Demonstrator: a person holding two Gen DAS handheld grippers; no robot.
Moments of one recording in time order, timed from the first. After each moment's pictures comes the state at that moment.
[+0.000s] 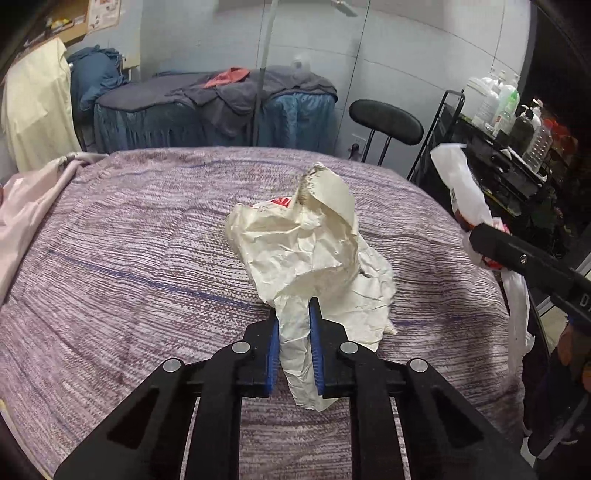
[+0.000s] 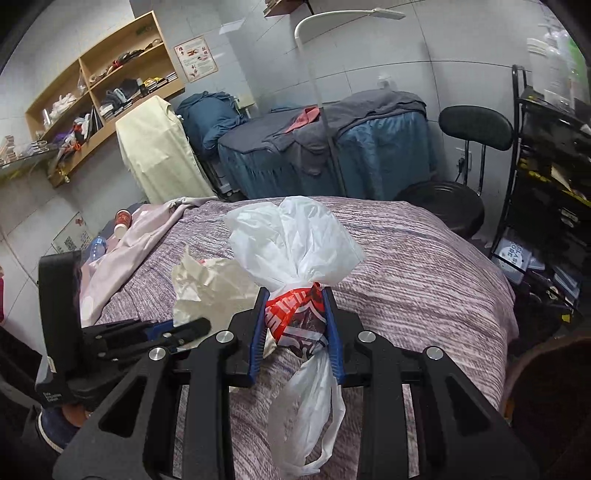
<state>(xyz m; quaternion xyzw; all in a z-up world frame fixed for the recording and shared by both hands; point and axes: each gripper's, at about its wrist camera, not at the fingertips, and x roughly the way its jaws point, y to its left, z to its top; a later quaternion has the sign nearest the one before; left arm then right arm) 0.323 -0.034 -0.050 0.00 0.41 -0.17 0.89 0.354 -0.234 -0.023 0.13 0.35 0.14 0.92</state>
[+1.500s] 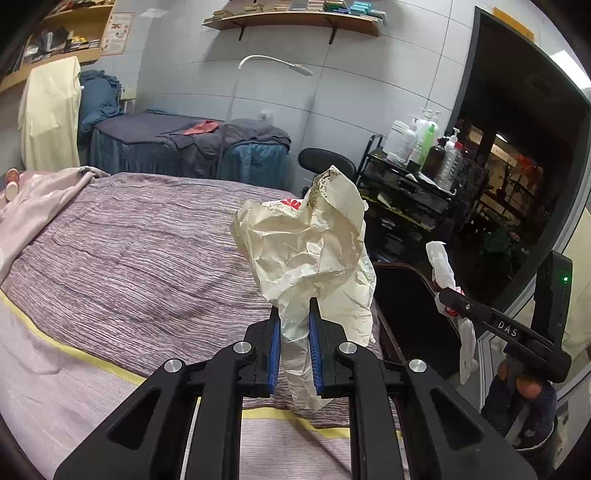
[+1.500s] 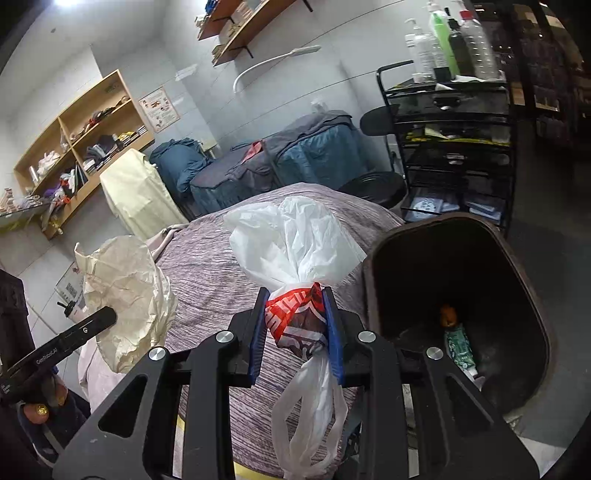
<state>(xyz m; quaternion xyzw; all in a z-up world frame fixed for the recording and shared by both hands) 0.124 -0.067 0.009 -0.05 0.33 -0.22 0.92 0.115 -0.354 -0.020 0.21 0.30 0.06 0.93</state>
